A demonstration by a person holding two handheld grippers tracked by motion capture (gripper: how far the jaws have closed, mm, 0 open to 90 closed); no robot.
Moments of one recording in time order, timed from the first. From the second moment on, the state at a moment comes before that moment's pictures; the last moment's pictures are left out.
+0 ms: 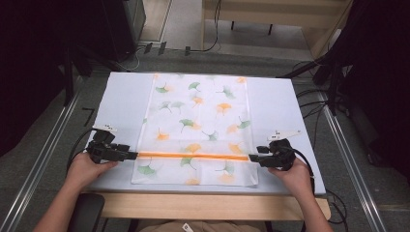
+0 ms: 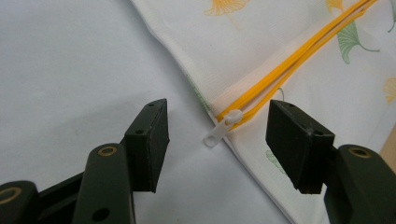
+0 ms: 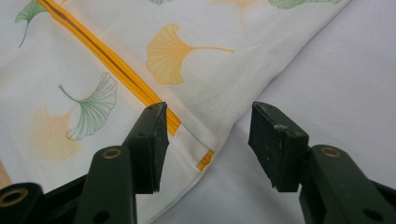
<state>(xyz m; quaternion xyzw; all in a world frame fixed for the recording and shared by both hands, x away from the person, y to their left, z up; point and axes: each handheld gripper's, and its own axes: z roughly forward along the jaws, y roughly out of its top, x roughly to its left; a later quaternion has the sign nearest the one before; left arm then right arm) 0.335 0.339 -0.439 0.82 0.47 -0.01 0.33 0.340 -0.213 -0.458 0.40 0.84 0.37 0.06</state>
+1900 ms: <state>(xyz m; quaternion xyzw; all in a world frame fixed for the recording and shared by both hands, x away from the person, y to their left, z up) 0.338 0.372 -0.434 0.77 0.53 0.12 0.33 0.345 -0.275 -0.466 0.47 0.78 0.39 0.15</state>
